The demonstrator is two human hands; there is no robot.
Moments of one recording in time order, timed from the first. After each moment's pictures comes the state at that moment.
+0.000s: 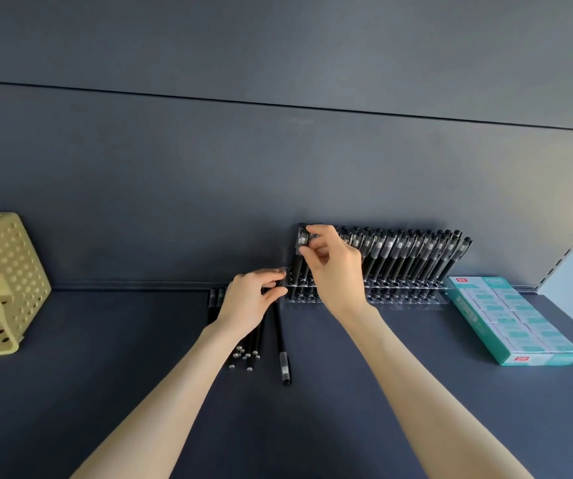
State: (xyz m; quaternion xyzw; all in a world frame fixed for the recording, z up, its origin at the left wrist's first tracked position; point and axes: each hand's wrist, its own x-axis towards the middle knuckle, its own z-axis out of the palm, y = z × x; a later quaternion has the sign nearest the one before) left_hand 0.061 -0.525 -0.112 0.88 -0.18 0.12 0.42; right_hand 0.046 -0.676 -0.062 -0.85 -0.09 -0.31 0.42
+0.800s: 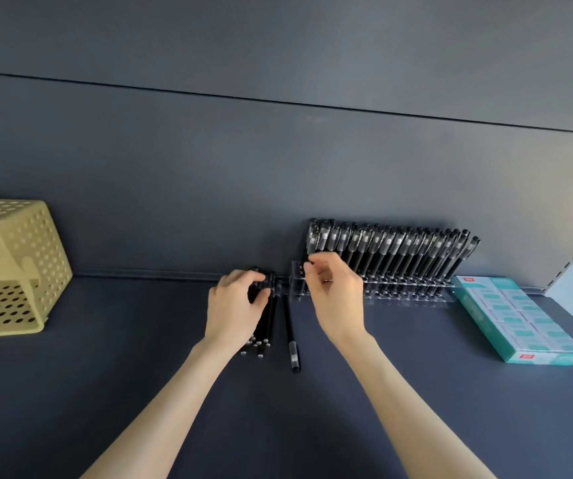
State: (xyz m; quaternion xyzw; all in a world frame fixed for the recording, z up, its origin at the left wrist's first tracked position) left_hand 0.018 -0.501 -0.110 0.91 -0.06 0.18 0.37; right_hand 0.008 -0.658 -0.084 -0.84 -0.06 -0.29 0.45
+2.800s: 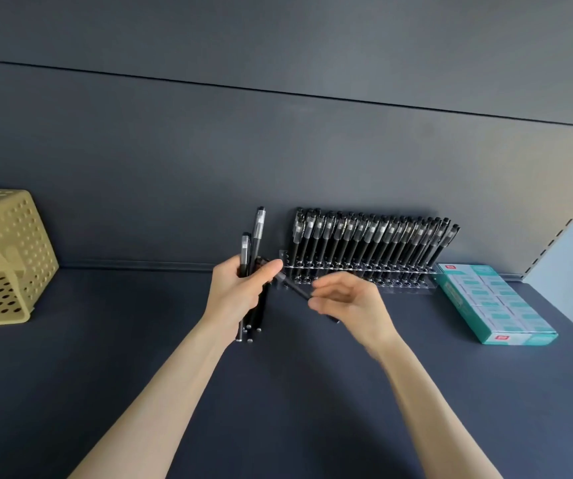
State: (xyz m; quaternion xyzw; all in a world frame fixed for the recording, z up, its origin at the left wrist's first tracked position) left_hand -0.008 -0.522 -0.073 0.66 -0.01 0.02 0.75; right_hand -0.035 -0.709 -0.080 -0.76 -0.05 -0.03 0.64
